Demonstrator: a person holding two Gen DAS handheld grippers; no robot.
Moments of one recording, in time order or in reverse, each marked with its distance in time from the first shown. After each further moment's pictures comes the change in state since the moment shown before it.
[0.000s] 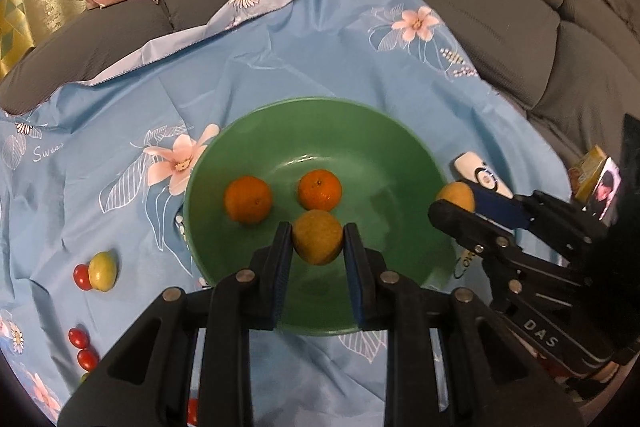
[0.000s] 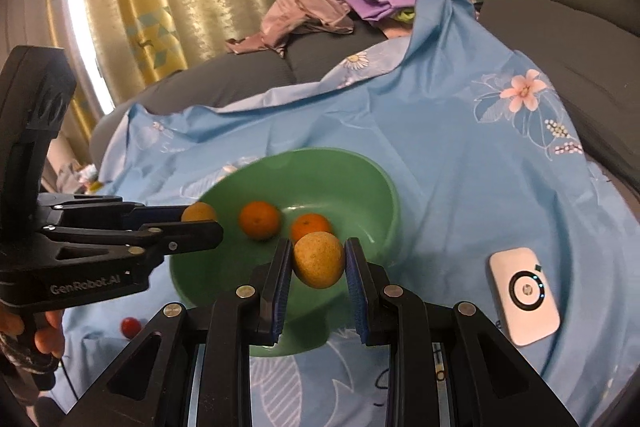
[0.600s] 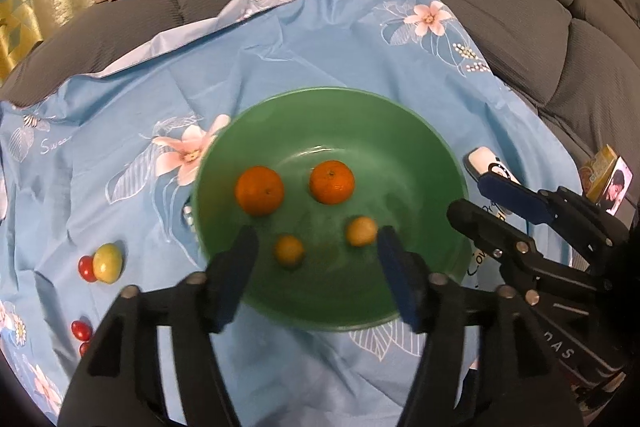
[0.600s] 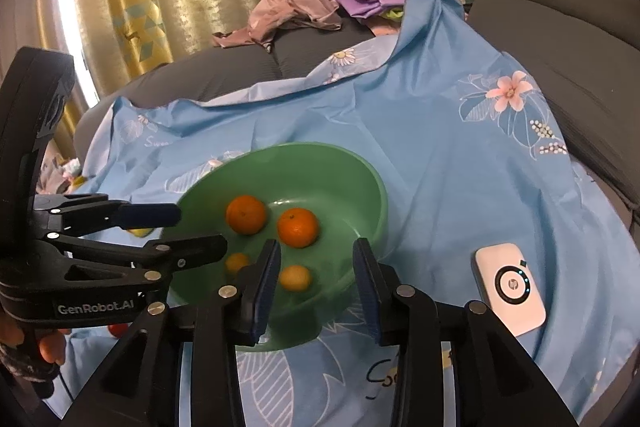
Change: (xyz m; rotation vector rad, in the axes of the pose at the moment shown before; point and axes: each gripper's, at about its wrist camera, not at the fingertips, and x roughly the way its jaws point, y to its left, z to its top) left arm -0.001 0.008 -0.006 -0.026 0.005 0.037; right arm -0.003 0.003 -0.001 -0.002 0.015 -0.063
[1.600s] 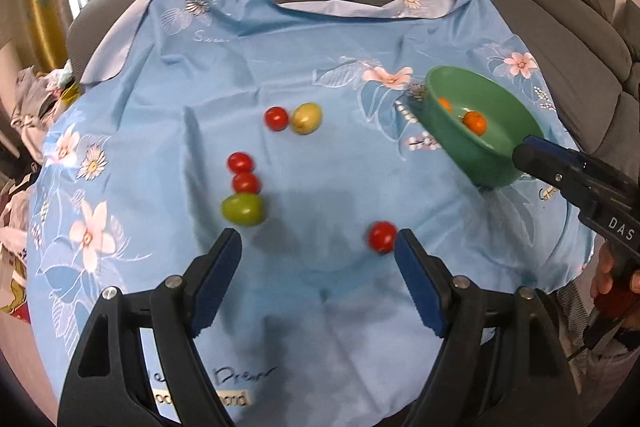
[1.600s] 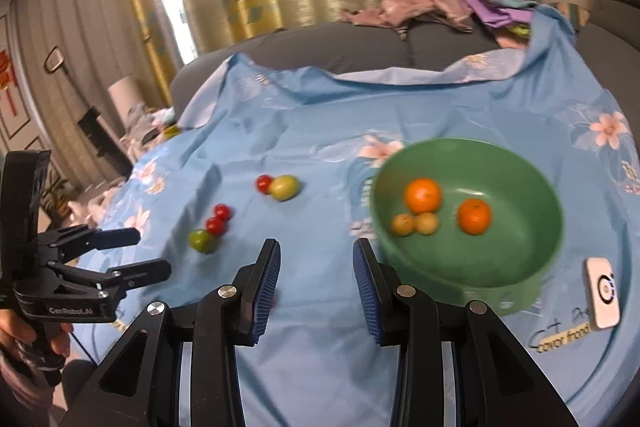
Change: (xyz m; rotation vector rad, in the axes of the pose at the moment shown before) left arm -0.122 0.128 -0.160 -0.311 -0.054 0.182; right arm -0.020 0.134 -0.017 -0.192 0.078 0.266
